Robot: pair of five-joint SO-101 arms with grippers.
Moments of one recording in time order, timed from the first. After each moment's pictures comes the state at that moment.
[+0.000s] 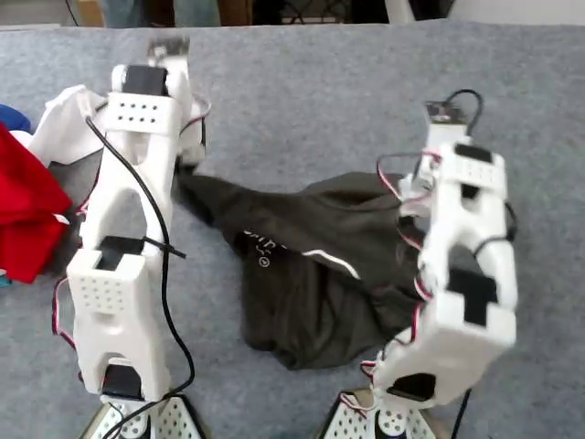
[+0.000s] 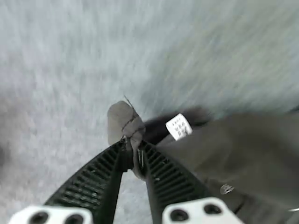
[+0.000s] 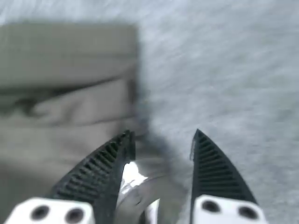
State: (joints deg) left arm 0.7 29.3 -34.9 99.2 7.9; right arm 13.7 16.5 9.2 69.2 15.3
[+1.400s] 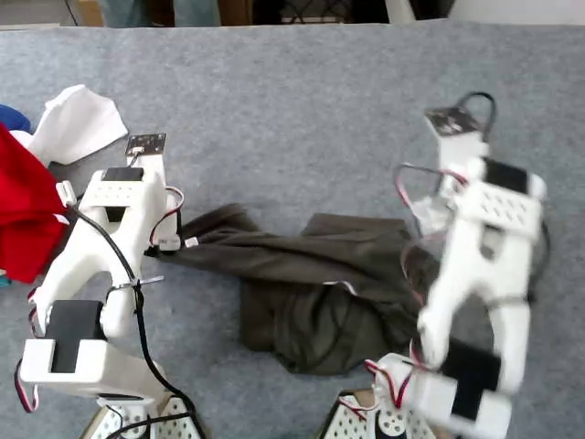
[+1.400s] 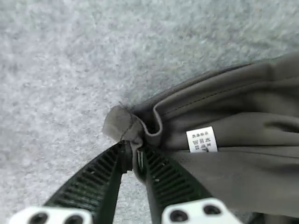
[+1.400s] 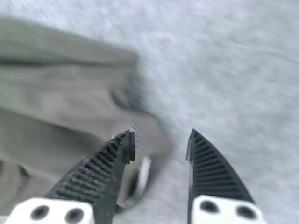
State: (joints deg) left arm -5.1 -0.7 30.5 66.0 3.7; right arm 16.4 -6.7 19.9 78.0 24.1
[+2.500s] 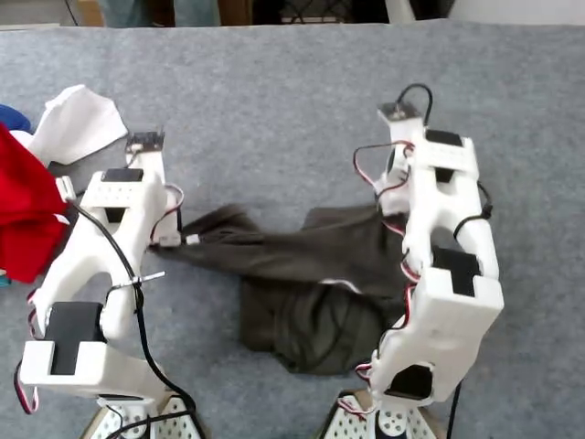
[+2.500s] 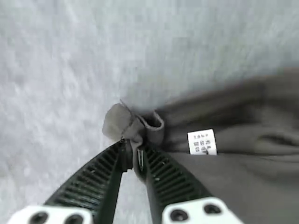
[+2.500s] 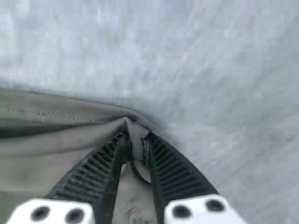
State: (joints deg) left arm -5.1 -1.2 29.9 60.4 5.8; right arm 9.9 22.5 2.8 65.9 22.7
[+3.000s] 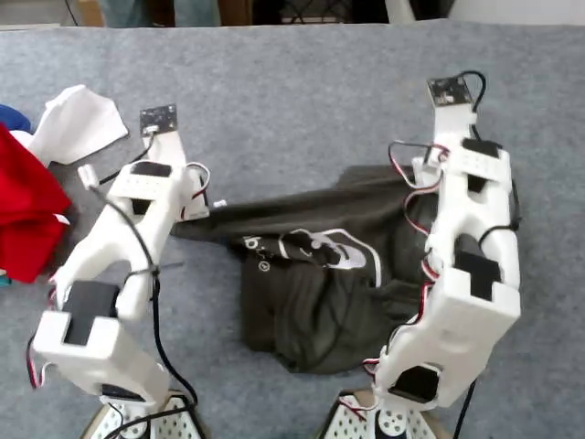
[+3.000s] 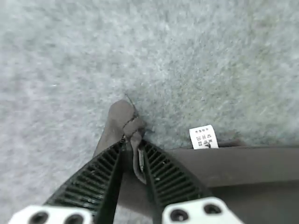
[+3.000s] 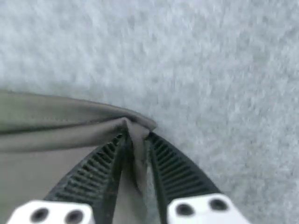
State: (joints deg) left arm 1.0 8.7 24.9 47.3 16.3; right arm 19.5 22.5 7.6 46.7 26.0
